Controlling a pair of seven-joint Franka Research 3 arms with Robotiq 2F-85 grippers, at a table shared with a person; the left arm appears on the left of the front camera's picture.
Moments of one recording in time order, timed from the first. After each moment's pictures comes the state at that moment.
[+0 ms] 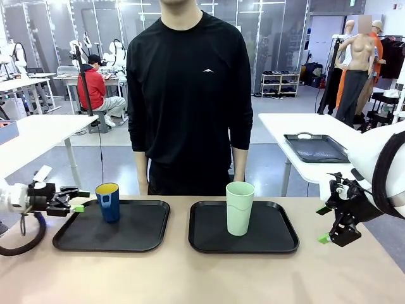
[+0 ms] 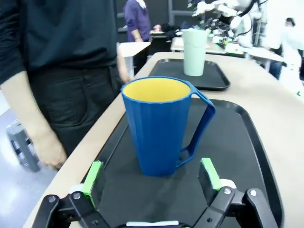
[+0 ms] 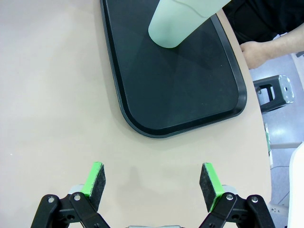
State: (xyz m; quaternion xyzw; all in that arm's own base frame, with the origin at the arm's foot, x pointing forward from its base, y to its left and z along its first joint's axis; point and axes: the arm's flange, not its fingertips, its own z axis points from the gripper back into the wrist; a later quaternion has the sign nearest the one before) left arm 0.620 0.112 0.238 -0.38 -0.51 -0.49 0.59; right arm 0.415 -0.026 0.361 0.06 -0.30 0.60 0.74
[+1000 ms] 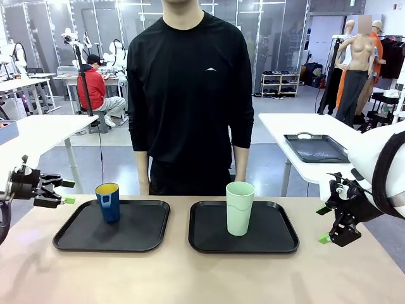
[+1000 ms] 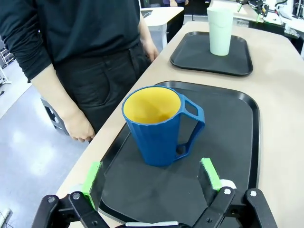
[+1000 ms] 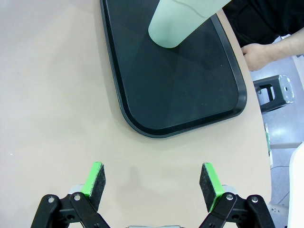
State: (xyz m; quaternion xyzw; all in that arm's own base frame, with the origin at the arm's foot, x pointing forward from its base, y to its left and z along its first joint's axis) left arm 0.560 0.099 0.318 -0.25 -0.49 -0.50 0.67; right arm 0.415 -0.026 0.362 0.06 -0.30 0.60 0.74
